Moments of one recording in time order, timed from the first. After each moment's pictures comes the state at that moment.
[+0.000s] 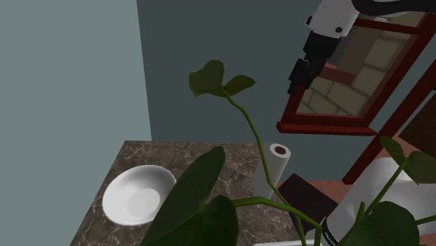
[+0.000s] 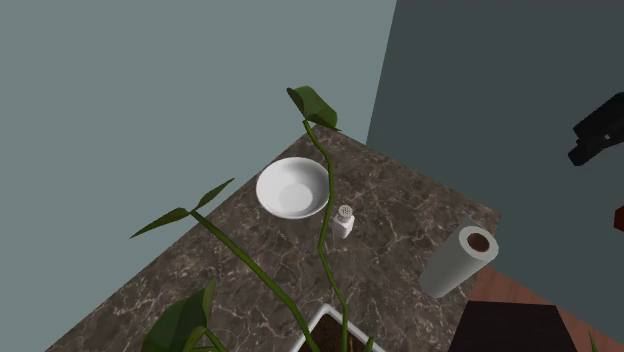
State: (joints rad) arm 0.02 -0.83 -0.03 -2.28 -0.07 1.54 0.00
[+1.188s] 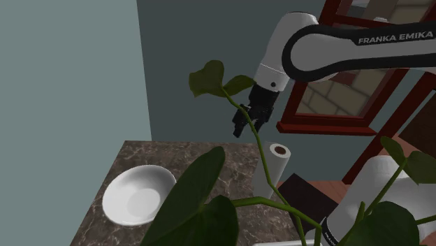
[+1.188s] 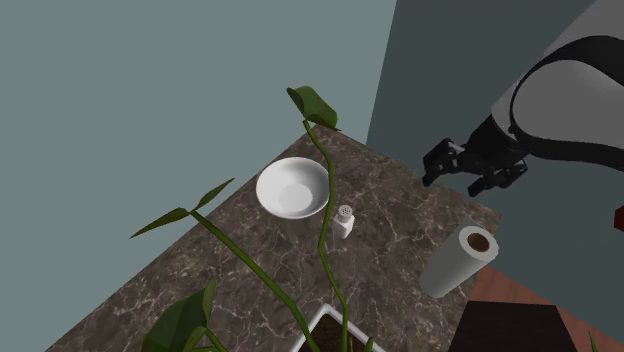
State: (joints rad) arm 0.14 -0.66 0.07 -2.55 0.25 1.98 0.17
